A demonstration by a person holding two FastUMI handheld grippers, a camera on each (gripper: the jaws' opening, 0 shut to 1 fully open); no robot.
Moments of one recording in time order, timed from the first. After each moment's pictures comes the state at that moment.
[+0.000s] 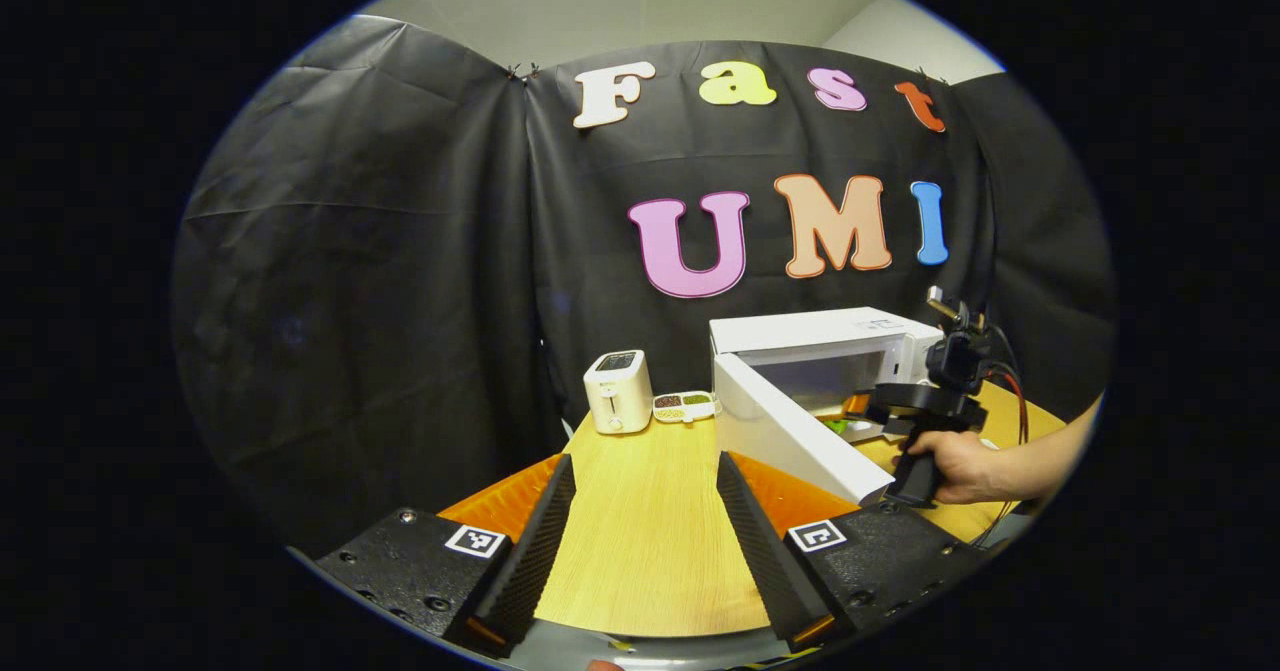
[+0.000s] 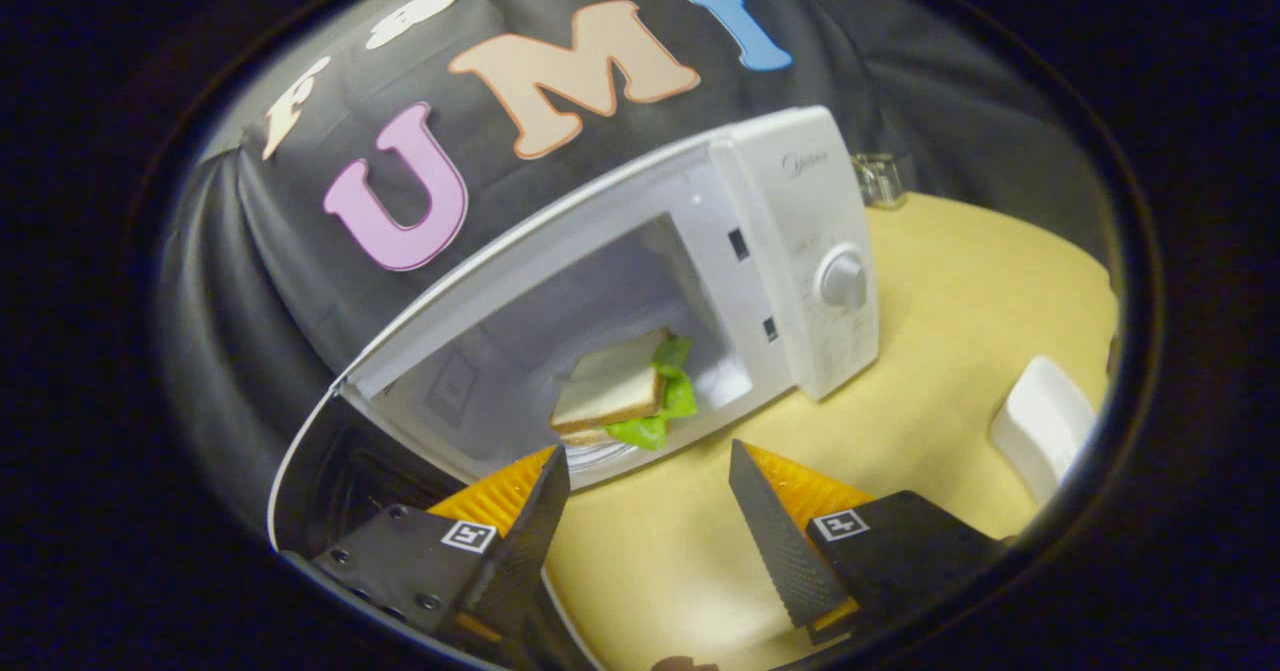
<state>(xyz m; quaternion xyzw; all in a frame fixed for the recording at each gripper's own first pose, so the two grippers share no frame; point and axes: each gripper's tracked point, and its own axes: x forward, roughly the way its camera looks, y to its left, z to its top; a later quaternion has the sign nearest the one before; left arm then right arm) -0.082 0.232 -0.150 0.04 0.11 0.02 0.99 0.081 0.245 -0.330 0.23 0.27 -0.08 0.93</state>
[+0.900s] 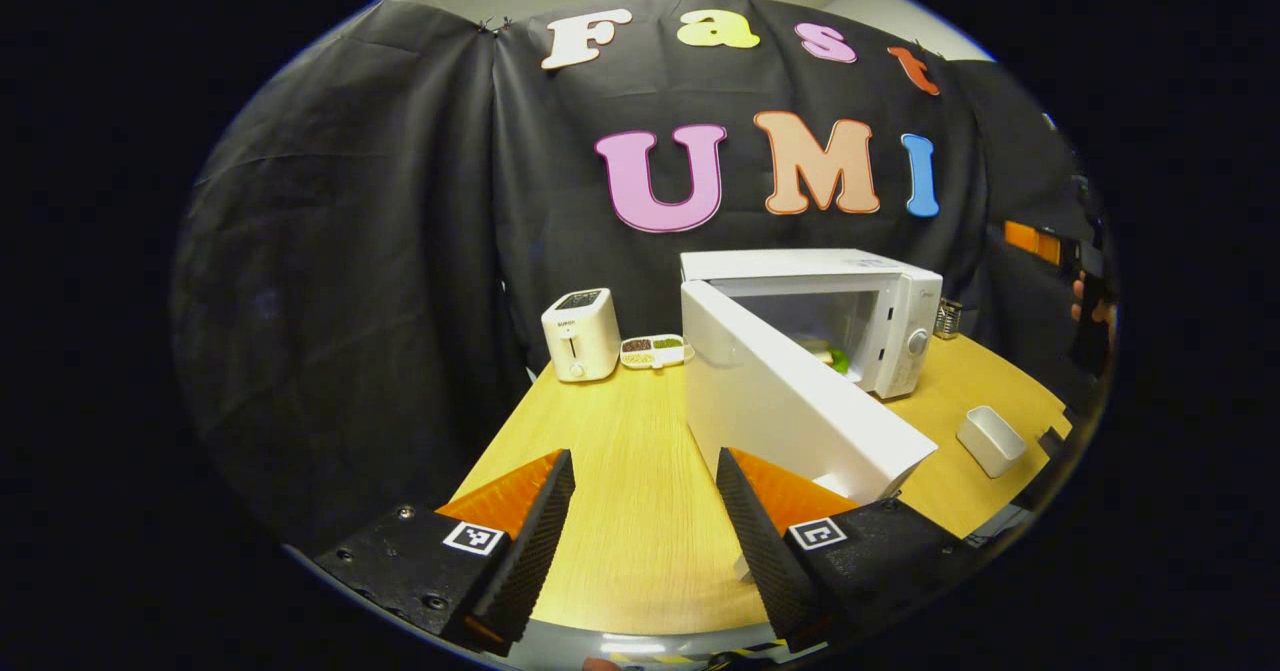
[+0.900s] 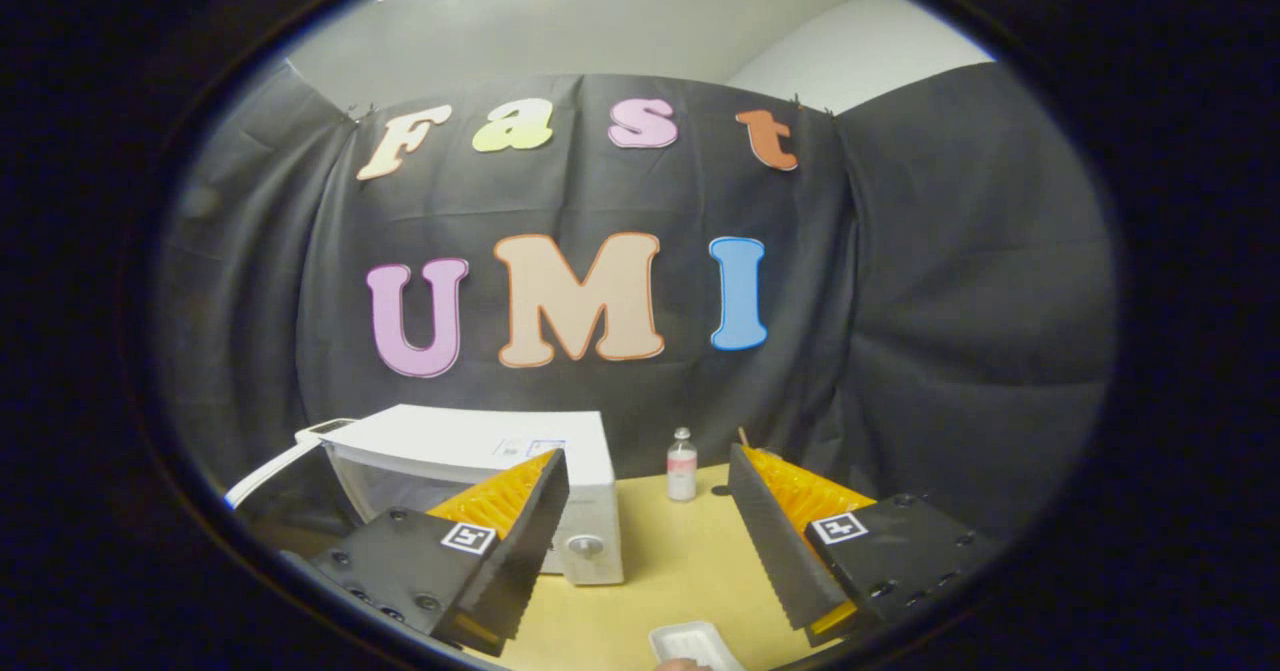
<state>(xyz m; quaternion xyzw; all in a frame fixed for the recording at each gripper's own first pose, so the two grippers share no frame) -0.046 0.201 -0.236 0.03 0.20 0.00 0.98 0.014 0.036 -0.098 0.02 0.02 -0.12 0.99</state>
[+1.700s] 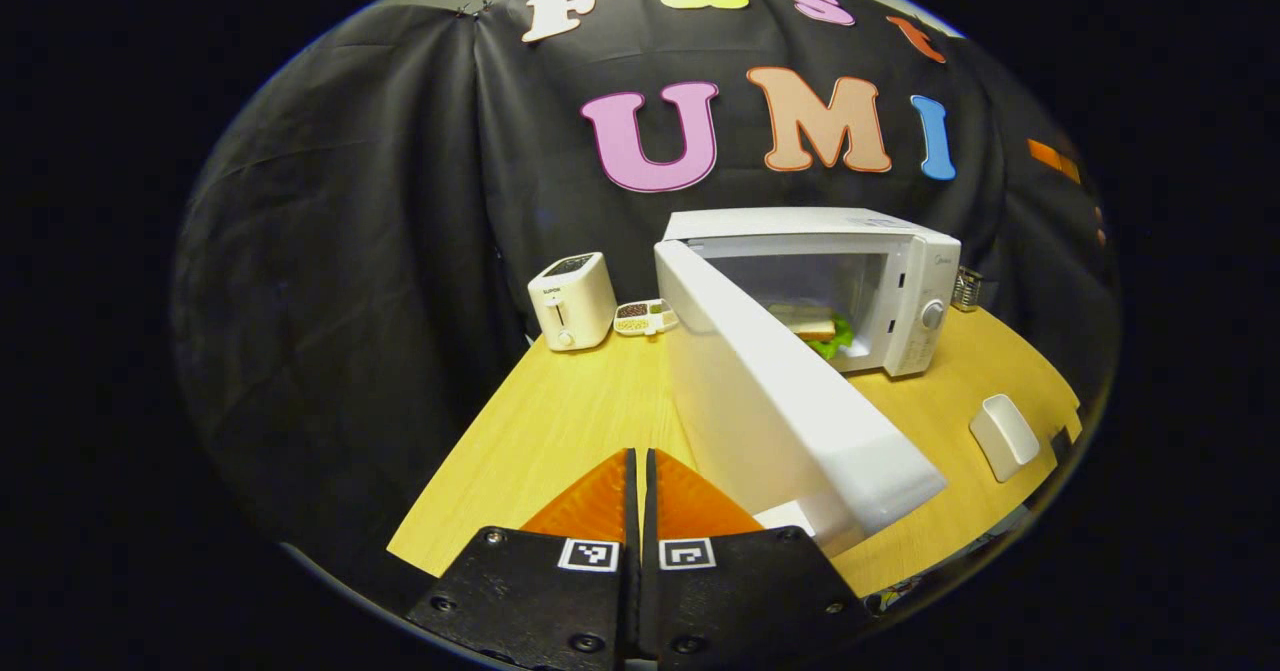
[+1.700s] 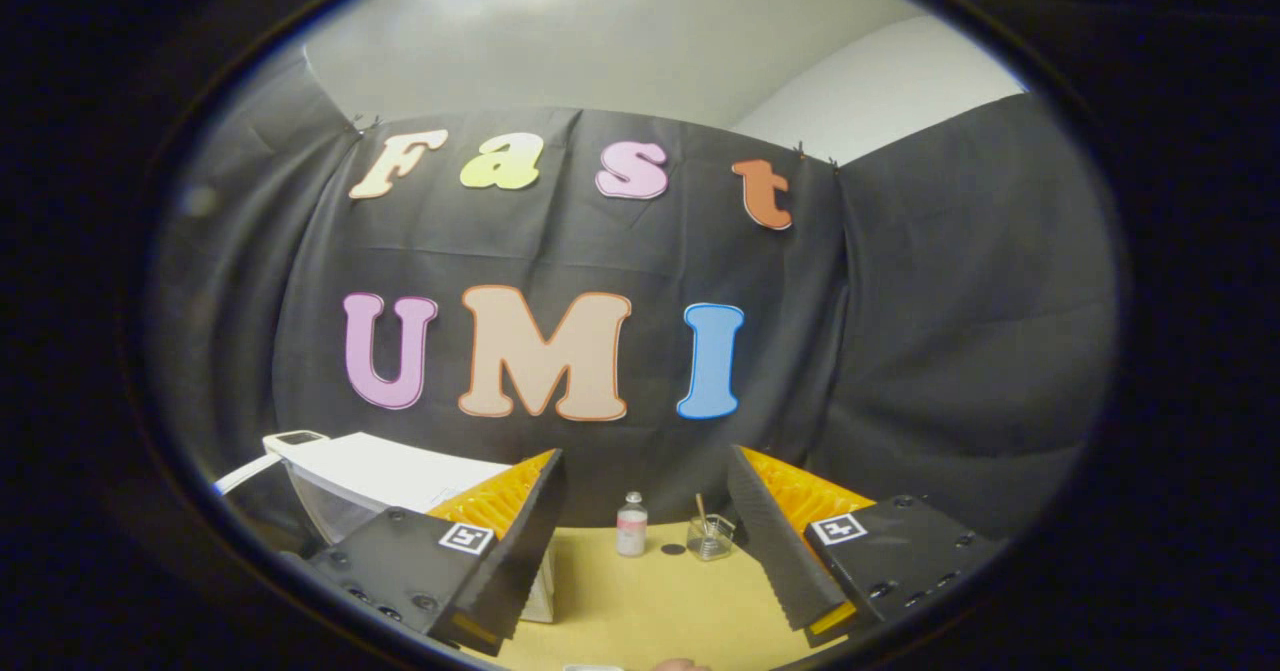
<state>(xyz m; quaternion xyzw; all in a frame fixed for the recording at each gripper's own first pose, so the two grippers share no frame) -0.027 0.148 -0.261 0.05 0.26 0.02 0.96 0.042 -0.022 -0.034 -0.02 -0.03 -0.13 0.99</state>
